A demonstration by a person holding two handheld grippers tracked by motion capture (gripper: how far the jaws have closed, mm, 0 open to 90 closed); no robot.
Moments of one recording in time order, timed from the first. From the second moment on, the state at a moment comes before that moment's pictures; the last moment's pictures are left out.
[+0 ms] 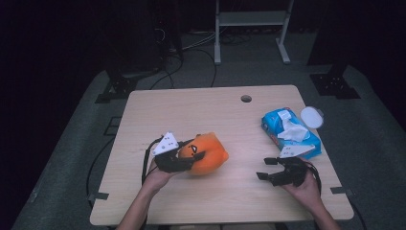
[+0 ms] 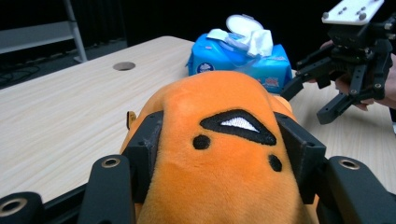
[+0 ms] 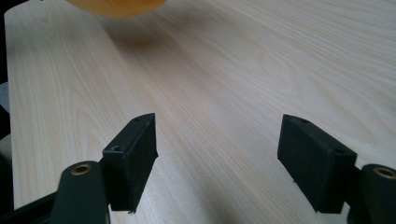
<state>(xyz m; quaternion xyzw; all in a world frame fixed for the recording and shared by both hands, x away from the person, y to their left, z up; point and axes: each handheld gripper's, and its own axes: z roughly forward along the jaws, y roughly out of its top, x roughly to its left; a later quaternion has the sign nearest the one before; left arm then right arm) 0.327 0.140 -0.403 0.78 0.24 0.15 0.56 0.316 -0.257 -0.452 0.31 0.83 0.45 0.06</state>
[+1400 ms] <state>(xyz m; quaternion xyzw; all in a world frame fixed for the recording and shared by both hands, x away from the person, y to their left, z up) 0.318 0.098 -0.448 0.82 0.20 0.11 0.53 0.313 -0.281 -0.424 0.33 0.80 0.48 0.15</state>
